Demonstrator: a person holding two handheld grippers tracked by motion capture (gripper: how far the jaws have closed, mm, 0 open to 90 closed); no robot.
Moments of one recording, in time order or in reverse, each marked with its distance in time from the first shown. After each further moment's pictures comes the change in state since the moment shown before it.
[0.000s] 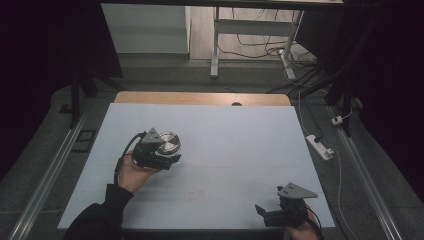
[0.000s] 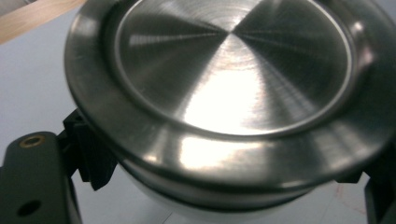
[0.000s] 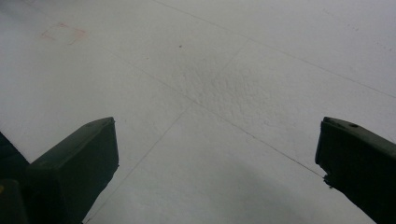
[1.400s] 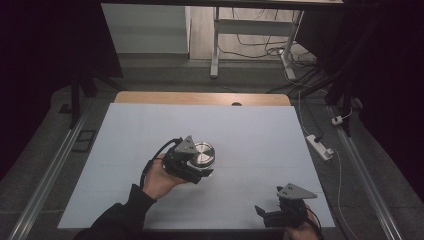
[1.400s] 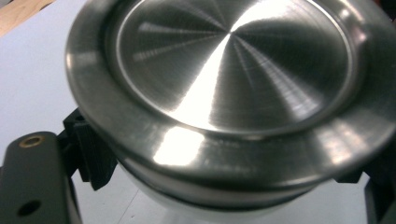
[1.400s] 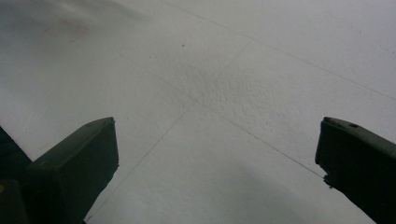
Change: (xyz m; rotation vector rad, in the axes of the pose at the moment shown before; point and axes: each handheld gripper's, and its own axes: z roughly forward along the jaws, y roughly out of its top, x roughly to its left) left arm -0.076 0.046 0.019 0.003 -0.203 0.178; right arm 0.001 0.000 0.000 0.000 0.005 -0.015
